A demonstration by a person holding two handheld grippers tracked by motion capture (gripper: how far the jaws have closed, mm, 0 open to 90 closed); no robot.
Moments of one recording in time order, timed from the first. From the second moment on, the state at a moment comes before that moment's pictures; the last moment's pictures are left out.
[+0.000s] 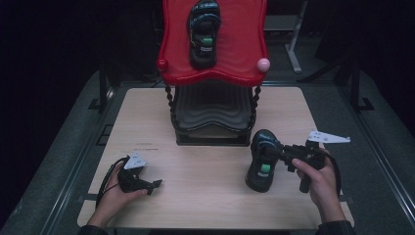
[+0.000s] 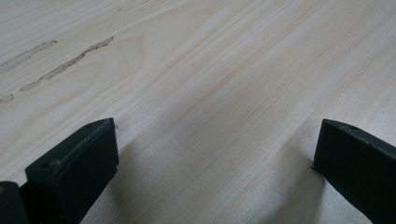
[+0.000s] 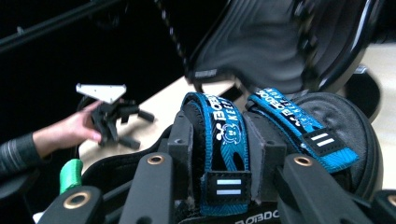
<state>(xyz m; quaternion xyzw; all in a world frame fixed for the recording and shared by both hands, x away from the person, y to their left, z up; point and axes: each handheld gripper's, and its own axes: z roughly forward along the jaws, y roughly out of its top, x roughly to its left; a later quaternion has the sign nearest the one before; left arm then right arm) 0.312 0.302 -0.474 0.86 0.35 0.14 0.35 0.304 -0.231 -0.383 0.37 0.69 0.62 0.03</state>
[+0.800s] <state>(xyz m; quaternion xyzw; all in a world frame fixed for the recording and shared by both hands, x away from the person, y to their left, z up) 0.312 0.302 -0.474 0.86 0.35 0.14 0.35 0.336 -0.268 -0.266 0.34 0.64 0.69 0.10</state>
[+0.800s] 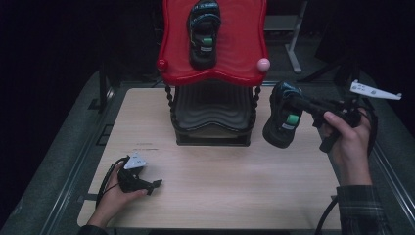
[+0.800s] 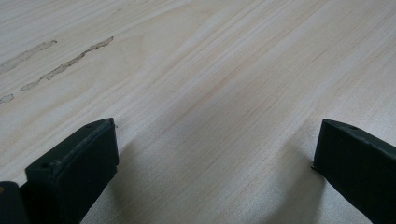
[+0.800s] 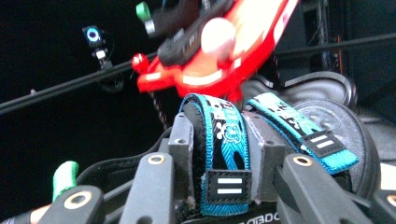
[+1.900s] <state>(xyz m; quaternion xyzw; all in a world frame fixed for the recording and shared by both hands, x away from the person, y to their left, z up) 0.313 0.302 -0.474 0.86 0.35 0.14 0.35 0.433 -0.208 -0.114 0.26 0.64 0.71 0.12</state>
